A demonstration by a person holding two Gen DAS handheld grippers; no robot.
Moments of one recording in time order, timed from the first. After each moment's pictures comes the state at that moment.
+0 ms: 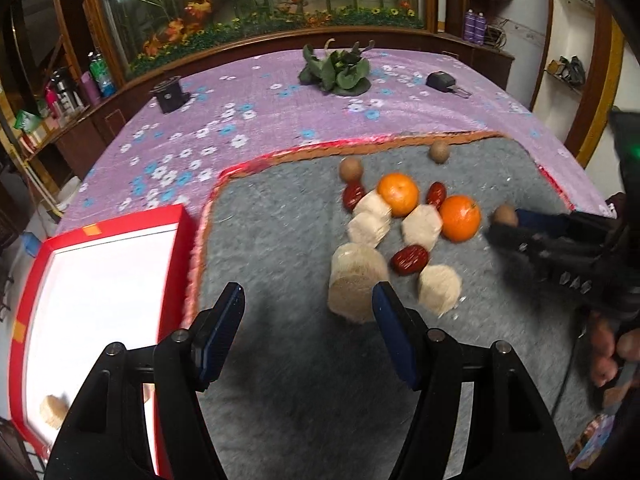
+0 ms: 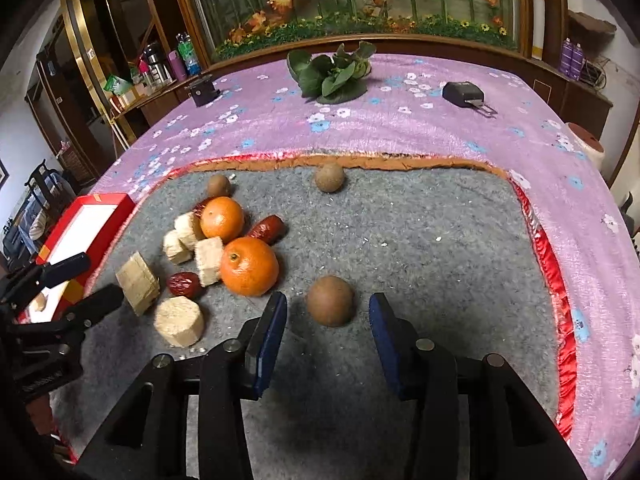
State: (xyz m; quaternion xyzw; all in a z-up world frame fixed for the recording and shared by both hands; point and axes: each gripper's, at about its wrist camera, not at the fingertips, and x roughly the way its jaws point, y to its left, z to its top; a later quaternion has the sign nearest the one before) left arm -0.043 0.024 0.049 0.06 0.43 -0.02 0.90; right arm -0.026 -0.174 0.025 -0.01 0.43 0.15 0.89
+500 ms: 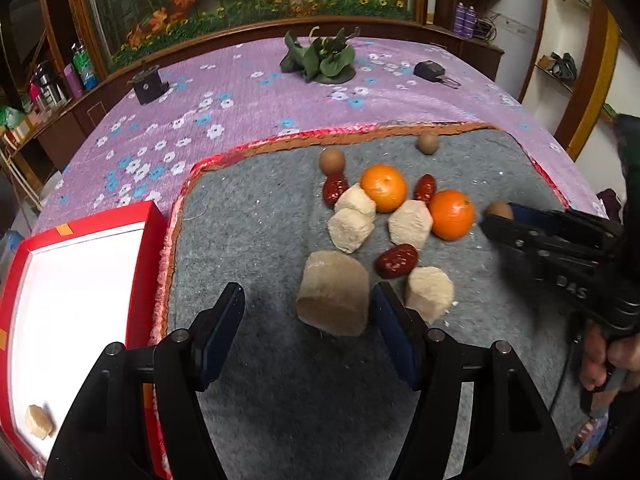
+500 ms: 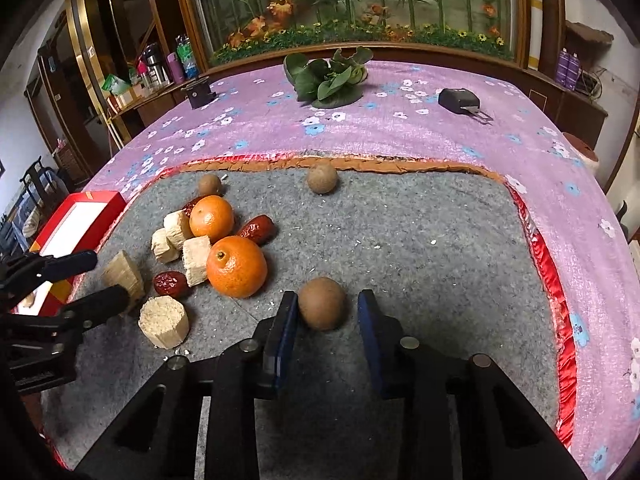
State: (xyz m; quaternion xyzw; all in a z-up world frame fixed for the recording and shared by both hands) left arm -0.030 0.021 0.037 0.05 0.45 -0.05 0.89; right arm -0.027 -0.179 0.023 0.00 0.42 0.15 0.90
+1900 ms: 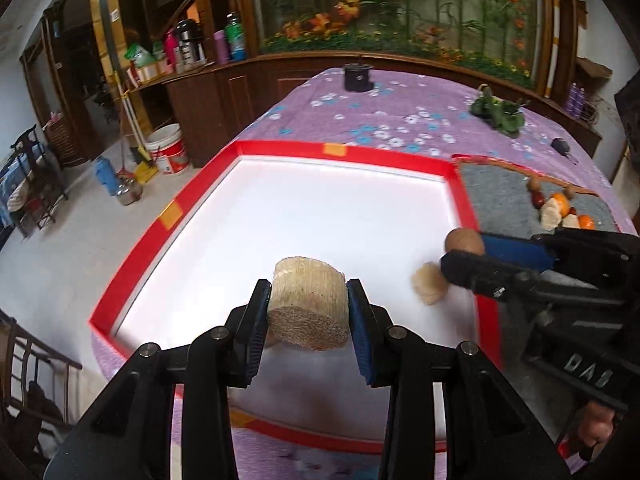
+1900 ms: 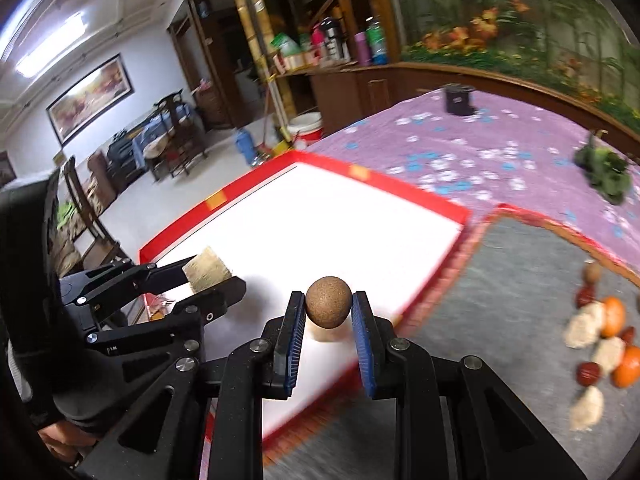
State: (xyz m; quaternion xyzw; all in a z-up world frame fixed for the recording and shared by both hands) left arm -0.140 0.213 0.049 -0.03 0.39 0.15 0.91; right arm -0.112 0.099 0.057 -0.09 0.38 0.41 0.82
